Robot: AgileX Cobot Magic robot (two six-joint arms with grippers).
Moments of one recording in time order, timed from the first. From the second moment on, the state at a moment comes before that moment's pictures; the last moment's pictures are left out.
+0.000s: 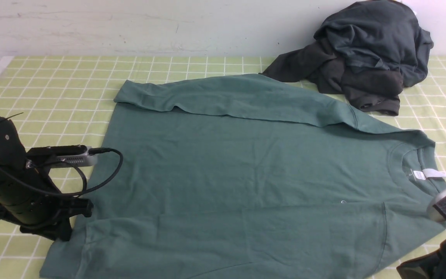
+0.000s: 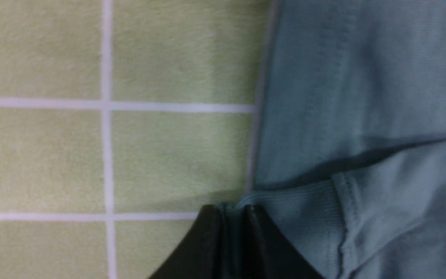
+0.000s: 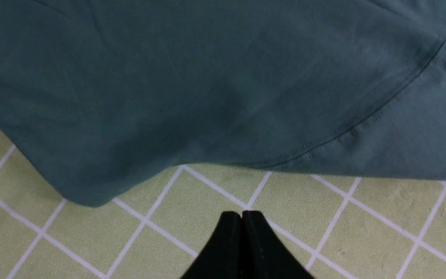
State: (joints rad) right arm 0.38 0.95 -0.49 0.13 0.70 -0.18; left arm 0.02 1.72 -0.95 -0.15 0.75 0.14
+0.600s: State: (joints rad) right arm 0.38 0.95 -0.49 0.08 0.70 -0.18; left arm -0.20 1.47 -1.59 -0.16 0.89 0.25
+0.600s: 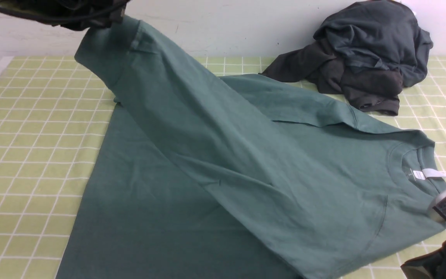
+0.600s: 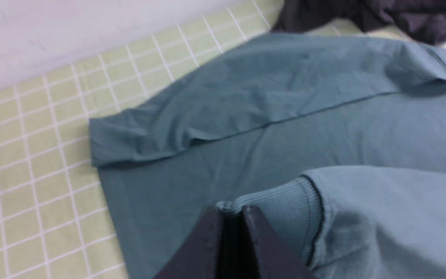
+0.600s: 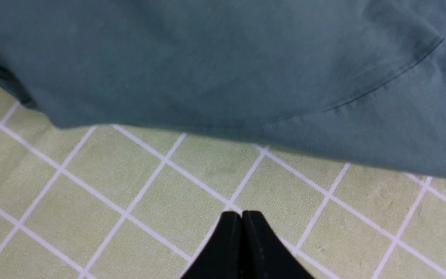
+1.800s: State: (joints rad) right arm 0.38 0.95 -0.46 0.04 0.62 -0.18; left arm -0.03 2.62 -2.49 -0.09 0.91 0.09
